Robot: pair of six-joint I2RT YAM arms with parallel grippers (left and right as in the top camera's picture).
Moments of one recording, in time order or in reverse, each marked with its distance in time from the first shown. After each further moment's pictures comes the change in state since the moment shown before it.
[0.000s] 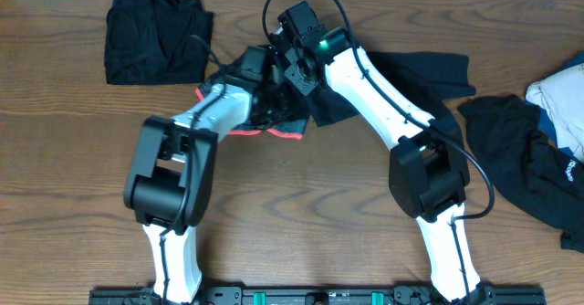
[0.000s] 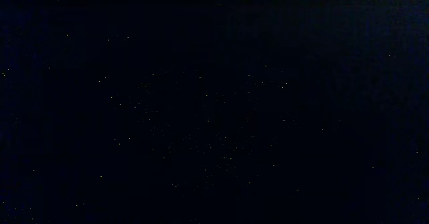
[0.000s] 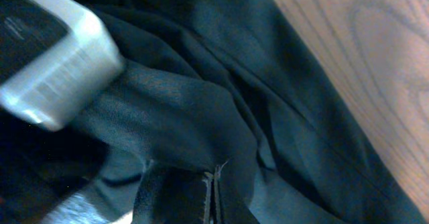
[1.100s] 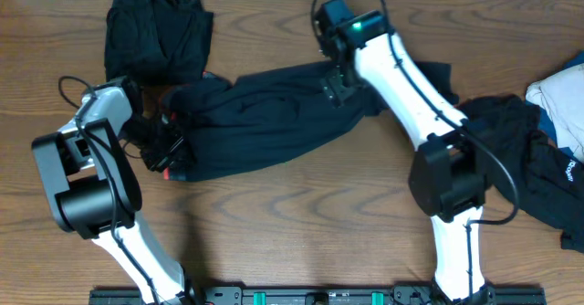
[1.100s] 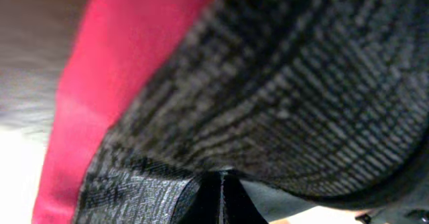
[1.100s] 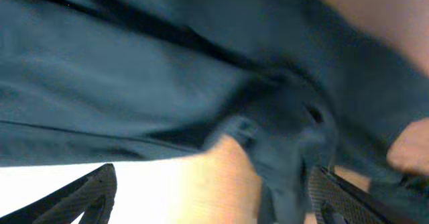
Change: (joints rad) left arm 0.605 -0.018 -0.029 -0.614 -0.013 0.308; right arm -0.130 -0.072 0.005 -0.411 0.067 0.226
